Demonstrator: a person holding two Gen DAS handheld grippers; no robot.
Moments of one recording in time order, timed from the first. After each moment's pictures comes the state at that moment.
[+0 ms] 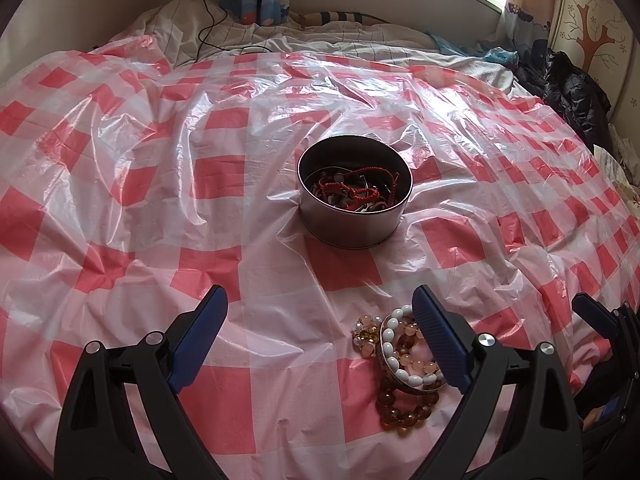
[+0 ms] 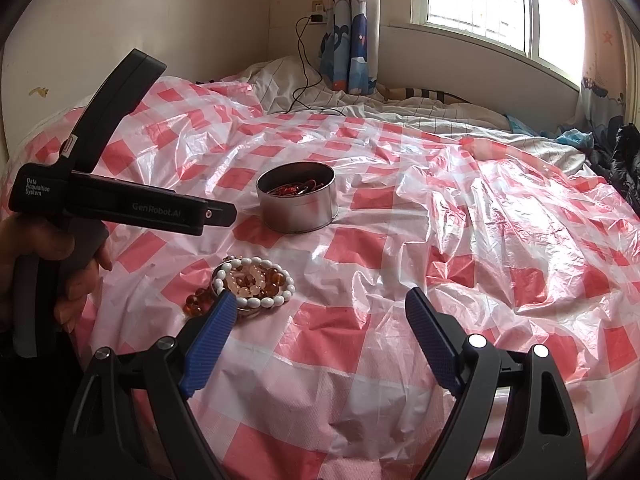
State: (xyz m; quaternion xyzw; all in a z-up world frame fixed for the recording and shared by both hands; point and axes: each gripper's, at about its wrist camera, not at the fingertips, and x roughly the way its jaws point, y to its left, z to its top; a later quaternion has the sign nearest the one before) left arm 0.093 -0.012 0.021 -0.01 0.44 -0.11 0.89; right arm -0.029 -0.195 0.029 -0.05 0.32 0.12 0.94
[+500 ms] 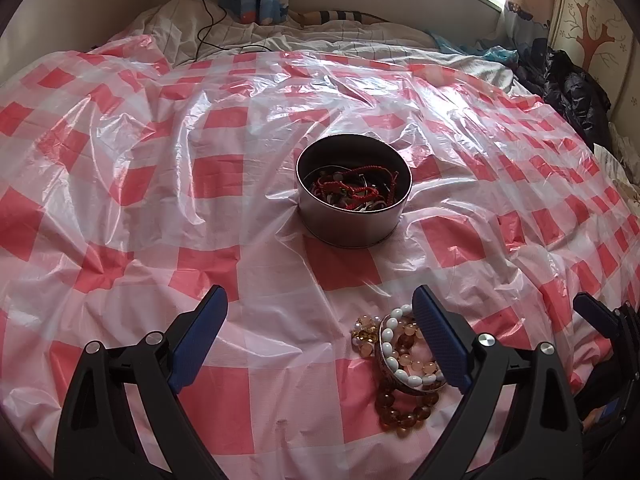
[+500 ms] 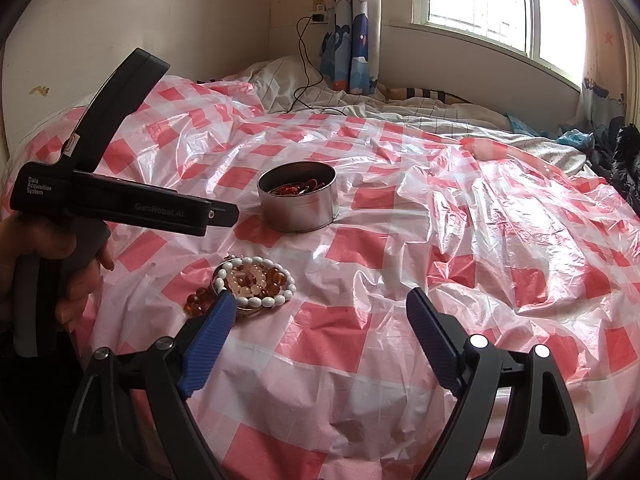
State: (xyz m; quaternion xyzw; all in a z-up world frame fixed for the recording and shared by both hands) left arm 0.094 -0.014 0.020 0.00 0.44 -0.11 0.89; right arm -0.029 -0.194 0.028 -0.05 0.32 0.12 0.94
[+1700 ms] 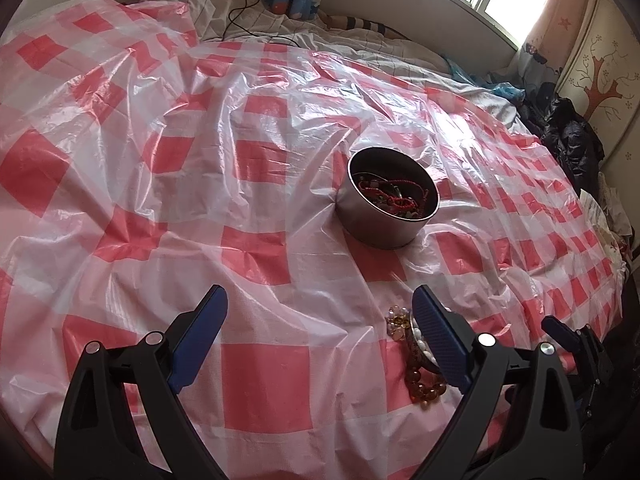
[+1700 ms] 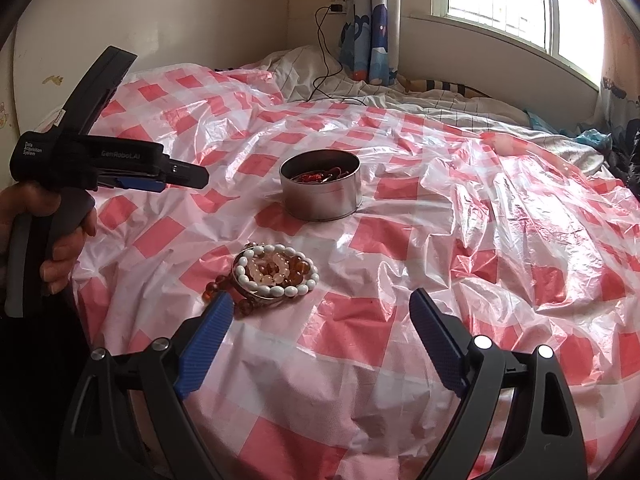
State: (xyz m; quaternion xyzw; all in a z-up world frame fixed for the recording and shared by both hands) left arm 0.091 0.046 0.025 -0.09 0.45 -0.13 0.88; right arm -0.023 -0.187 0.022 -0.06 0.35 0.16 0.92
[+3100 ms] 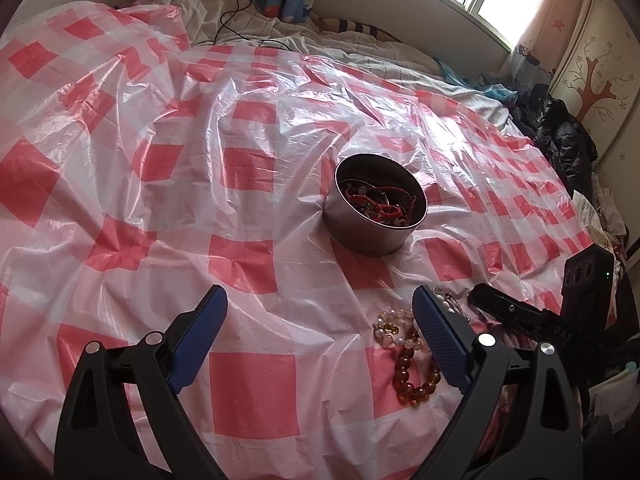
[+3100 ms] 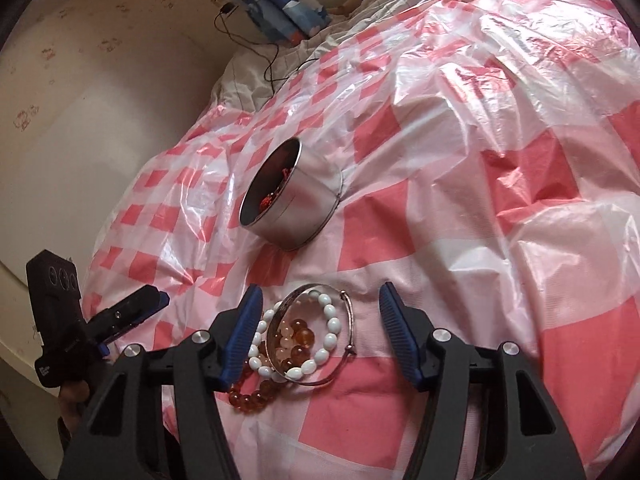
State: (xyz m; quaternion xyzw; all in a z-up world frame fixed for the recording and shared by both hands) left arm 0.094 0.044 0.029 -0.10 0.44 -0.14 0.88; right arm 0.069 -0.258 -0.020 0.29 0.43 0.18 0.84
